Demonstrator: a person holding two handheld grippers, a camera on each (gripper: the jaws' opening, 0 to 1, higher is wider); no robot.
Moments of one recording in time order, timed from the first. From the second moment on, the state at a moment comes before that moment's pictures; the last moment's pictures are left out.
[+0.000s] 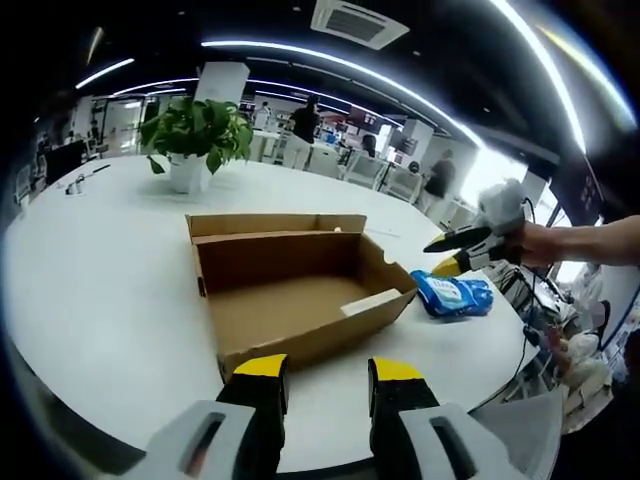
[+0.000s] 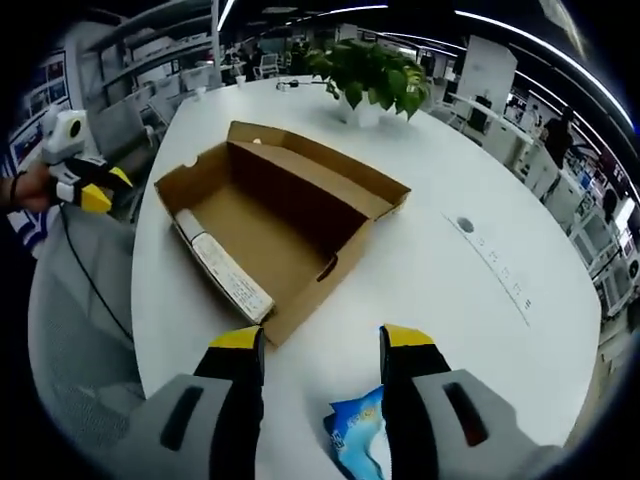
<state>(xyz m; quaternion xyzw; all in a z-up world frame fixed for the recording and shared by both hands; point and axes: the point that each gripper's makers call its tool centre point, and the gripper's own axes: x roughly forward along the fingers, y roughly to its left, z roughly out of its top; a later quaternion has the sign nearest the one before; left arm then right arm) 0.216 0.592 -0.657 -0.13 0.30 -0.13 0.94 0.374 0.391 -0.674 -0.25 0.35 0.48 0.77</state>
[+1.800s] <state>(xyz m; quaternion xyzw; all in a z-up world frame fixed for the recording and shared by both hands) 0.214 0.603 -0.667 -0.16 0.30 -0.11 0.93 0.353 0.506 -0.728 -0.32 0.38 0.63 0.59</state>
